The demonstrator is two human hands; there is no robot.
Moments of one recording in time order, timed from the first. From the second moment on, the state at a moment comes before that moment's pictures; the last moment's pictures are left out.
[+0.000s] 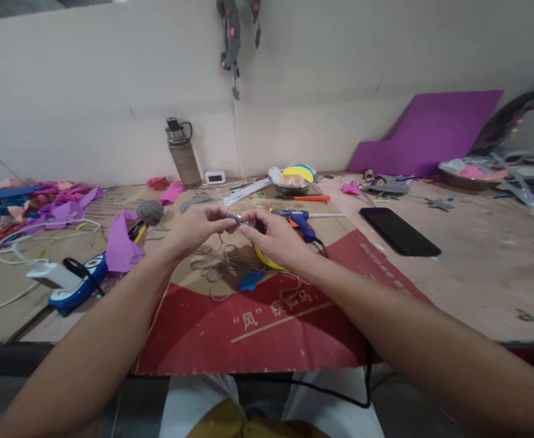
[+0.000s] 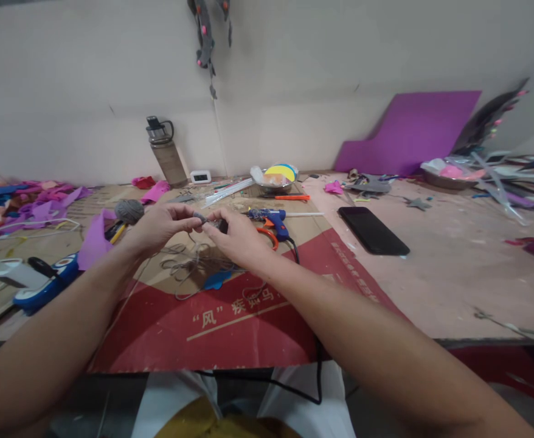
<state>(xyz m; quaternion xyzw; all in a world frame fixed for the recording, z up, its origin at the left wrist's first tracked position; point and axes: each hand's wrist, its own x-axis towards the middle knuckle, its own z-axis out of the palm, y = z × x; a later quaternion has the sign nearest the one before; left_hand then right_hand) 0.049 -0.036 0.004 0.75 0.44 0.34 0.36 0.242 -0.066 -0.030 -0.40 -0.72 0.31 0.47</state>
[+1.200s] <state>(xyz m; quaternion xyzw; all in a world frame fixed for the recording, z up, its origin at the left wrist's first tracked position) 0.057 -0.032 -0.013 0.72 0.43 0.44 0.32 0.246 -0.063 -0.034 -0.46 -0.73 0.20 0.46</state>
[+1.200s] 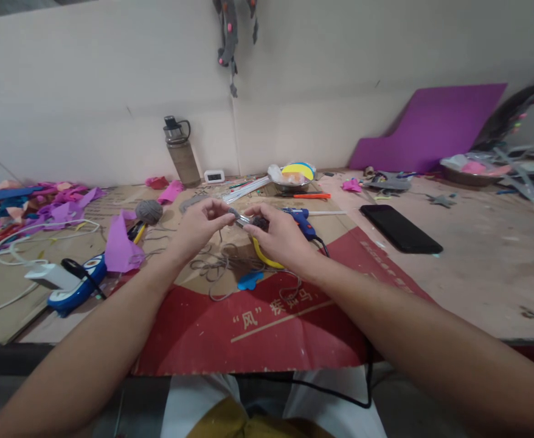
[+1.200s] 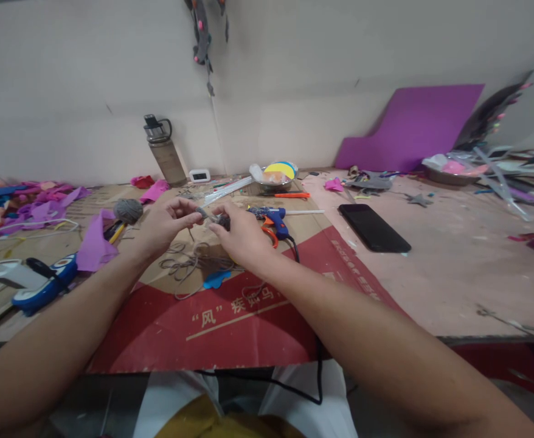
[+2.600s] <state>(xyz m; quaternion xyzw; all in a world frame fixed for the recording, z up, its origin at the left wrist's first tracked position) 0.064 -0.025 -0.034 0.56 0.45 0.52 0.46 0.247 -0.050 -0.048 -0.44 -0.69 0.31 0.49</state>
